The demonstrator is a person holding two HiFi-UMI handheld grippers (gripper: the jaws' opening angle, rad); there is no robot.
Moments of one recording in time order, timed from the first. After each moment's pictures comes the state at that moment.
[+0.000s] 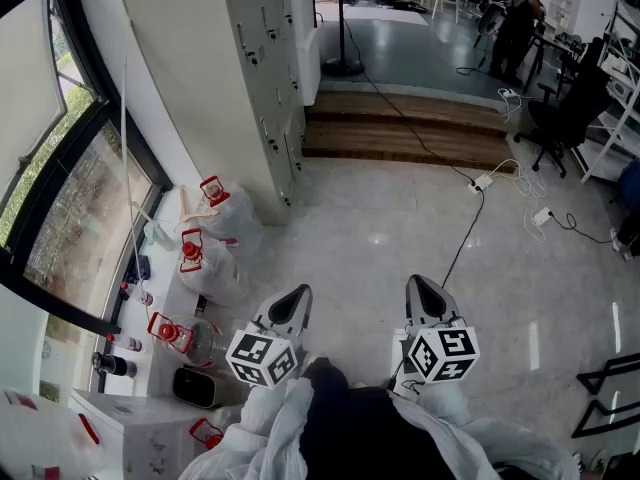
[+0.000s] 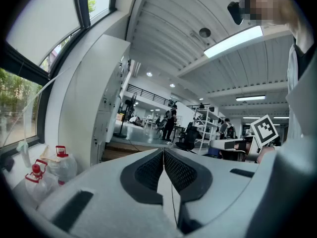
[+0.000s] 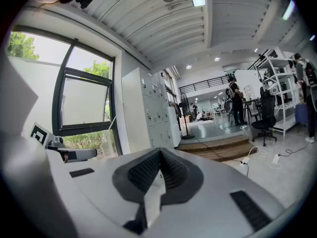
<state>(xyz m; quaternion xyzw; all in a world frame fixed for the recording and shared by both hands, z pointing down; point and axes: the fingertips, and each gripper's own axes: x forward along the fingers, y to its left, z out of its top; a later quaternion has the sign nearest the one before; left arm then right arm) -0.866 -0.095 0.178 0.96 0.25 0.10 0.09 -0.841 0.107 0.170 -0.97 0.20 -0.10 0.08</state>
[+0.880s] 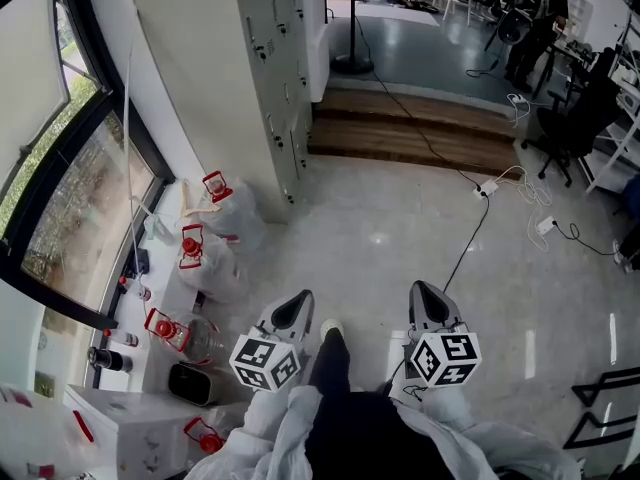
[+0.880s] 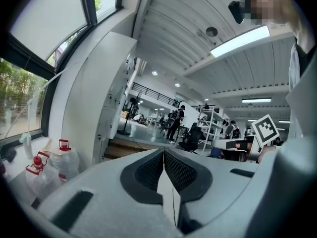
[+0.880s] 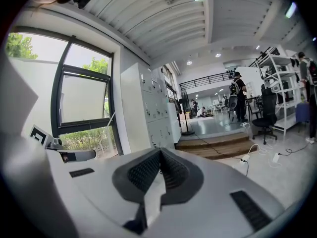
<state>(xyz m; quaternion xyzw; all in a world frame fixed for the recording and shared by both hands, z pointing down) -0.852 -0.102 0.200 0.96 0.23 0.11 0.11 -0.822 0.105 0.186 -0.97 0.20 -0.12 0.08</state>
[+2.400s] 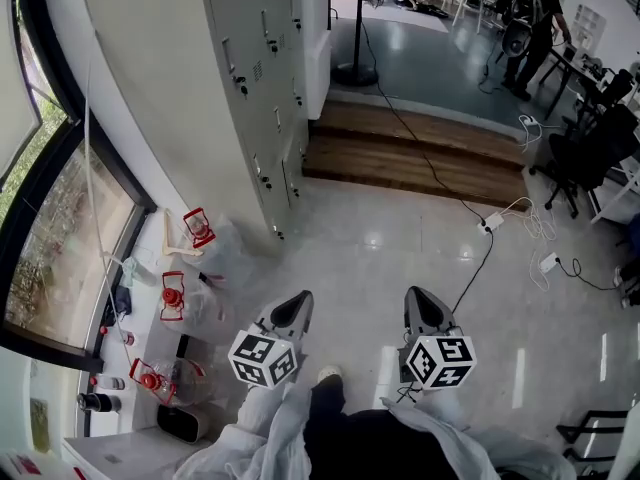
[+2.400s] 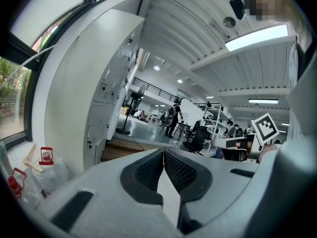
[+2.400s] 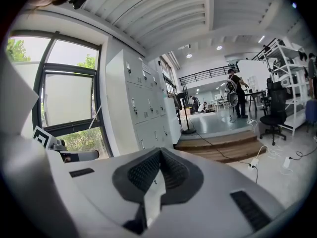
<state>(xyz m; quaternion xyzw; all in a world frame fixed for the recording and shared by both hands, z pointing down) -0.585 -0.110 0.204 0.95 0.24 0.14 0.12 -0.557 0.092 0.188 -0.96 0.21 -0.15 0.08</state>
